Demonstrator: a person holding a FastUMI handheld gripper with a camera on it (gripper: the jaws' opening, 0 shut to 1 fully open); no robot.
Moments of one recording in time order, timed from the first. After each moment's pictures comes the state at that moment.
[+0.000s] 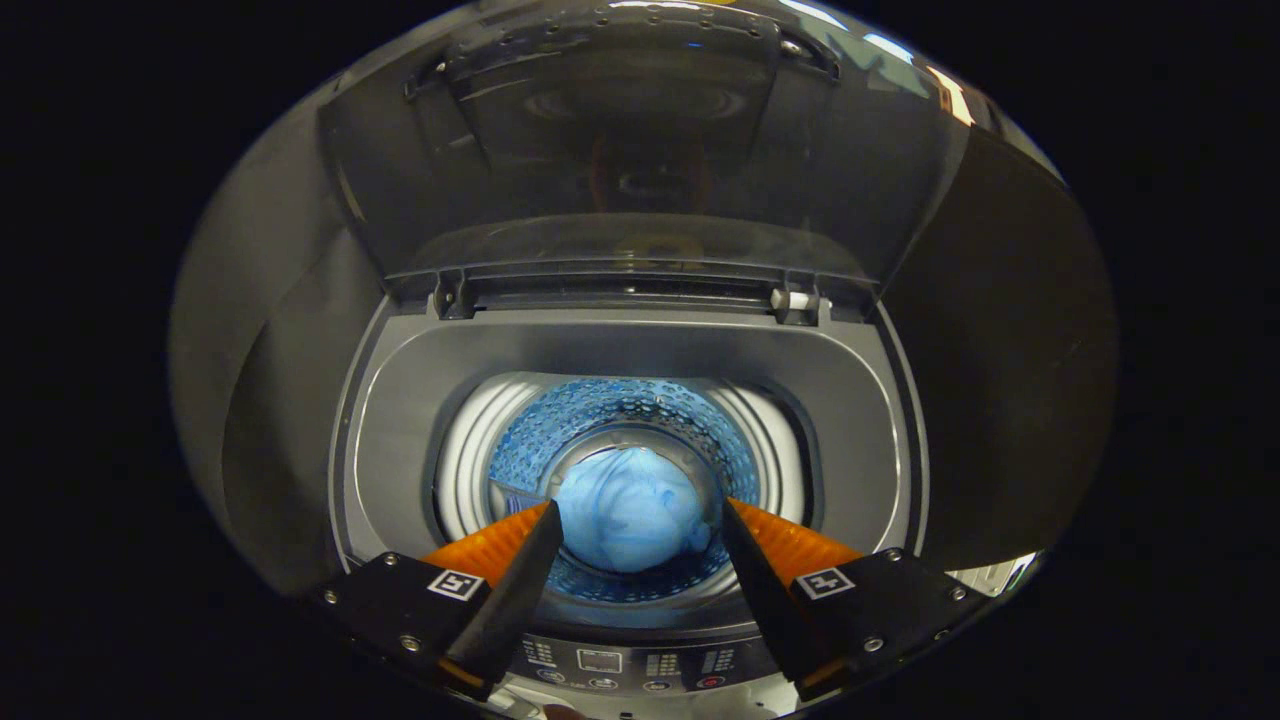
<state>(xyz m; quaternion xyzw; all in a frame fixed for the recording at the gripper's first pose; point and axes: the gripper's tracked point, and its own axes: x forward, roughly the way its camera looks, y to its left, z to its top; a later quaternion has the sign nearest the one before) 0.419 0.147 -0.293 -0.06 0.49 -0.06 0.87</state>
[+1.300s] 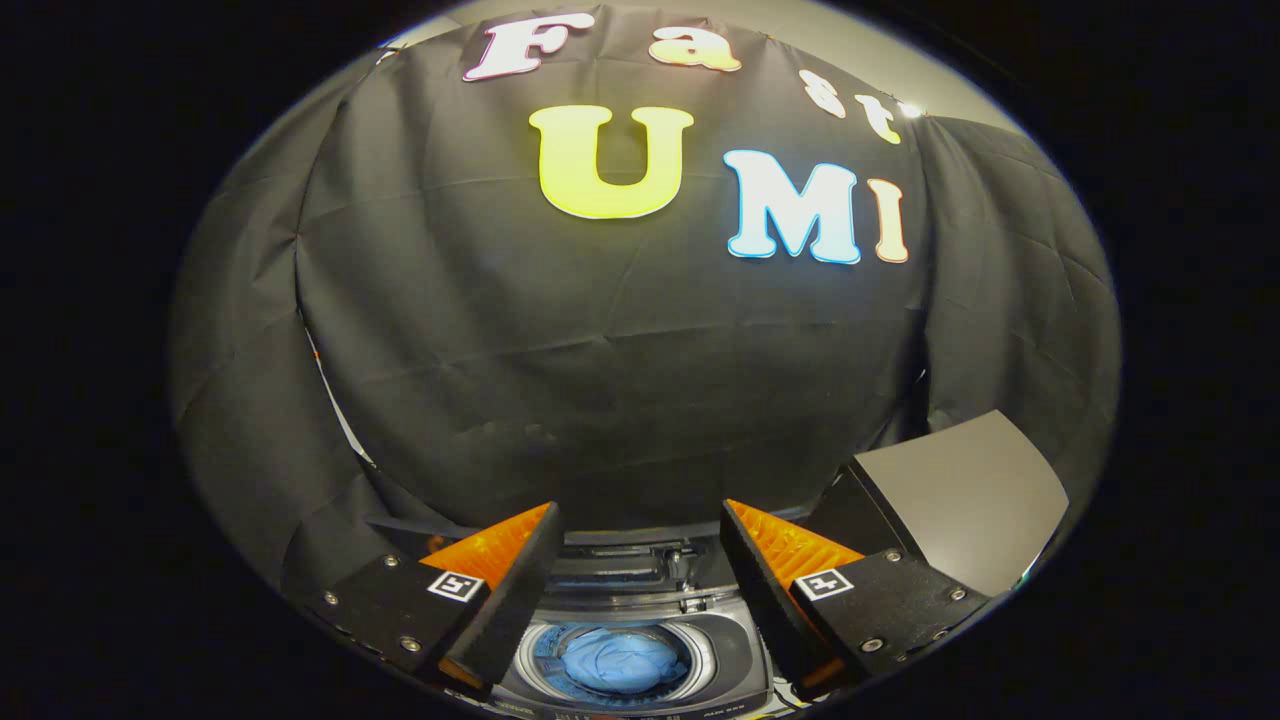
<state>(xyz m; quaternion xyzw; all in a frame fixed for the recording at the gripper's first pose) 0.568 0.146 0.006 -0.05 0.25 -0.11 0.96</state>
